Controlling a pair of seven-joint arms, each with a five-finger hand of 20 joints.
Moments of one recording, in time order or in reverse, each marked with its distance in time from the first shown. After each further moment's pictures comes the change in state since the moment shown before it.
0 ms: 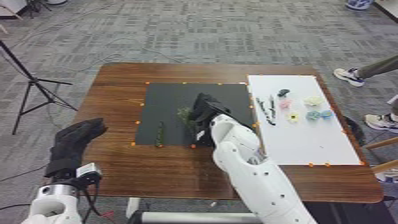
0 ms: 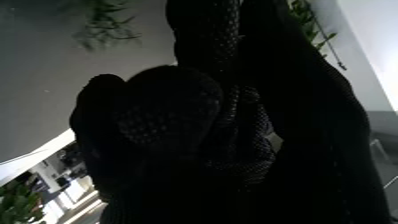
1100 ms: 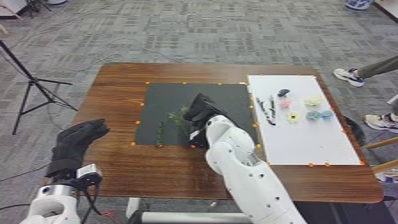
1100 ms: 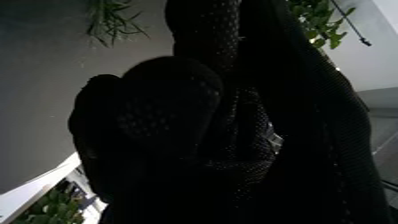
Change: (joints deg) left arm 0.4 0.0 -0.7 -0.1 0.4 -1.7 -1.3; right arm -1.5 -3.0 0.4 -0.8 3.6 2.9 4.1
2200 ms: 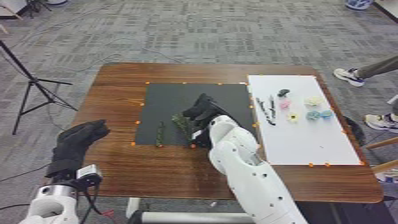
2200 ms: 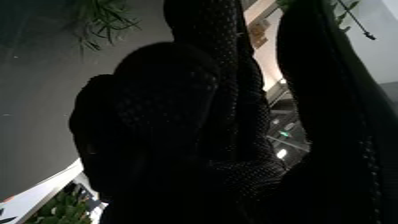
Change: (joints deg) left arm 0.3 0.0 -0.4 -0.2 0.4 -0.6 -0.9; right arm -0.6 0.1 1.6 0.1 1.1 -0.1 -1.2
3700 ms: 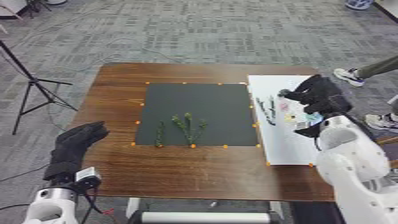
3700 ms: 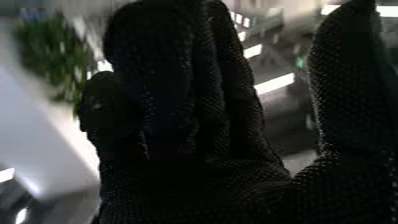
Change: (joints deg) left arm 1.2 -0.9 -0.6 -0.6 0.5 -0.3 0.5; right arm -17.8 25.9 26.2 -21.0 -4.8 5.2 -7.5
